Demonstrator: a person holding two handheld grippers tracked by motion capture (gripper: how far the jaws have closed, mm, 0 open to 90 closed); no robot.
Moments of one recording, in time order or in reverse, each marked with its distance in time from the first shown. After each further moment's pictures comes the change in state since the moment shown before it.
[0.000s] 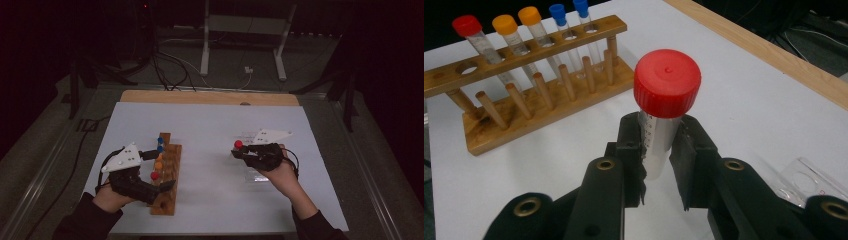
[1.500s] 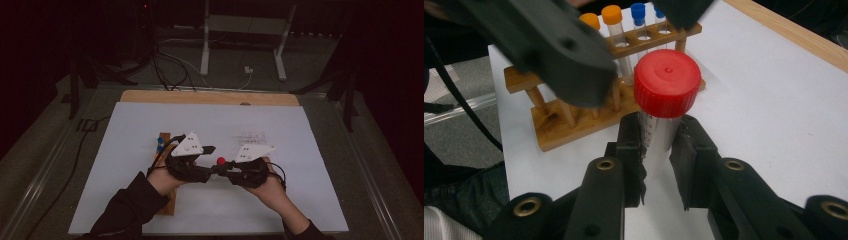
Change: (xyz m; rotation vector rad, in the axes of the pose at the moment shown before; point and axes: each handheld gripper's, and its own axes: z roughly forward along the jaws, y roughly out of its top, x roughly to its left) left arm -0.028 0.053 0.102 0.076 -0.059 0.116; right arm 0.055 0.008 0.010 0.016 0.116 -0.040
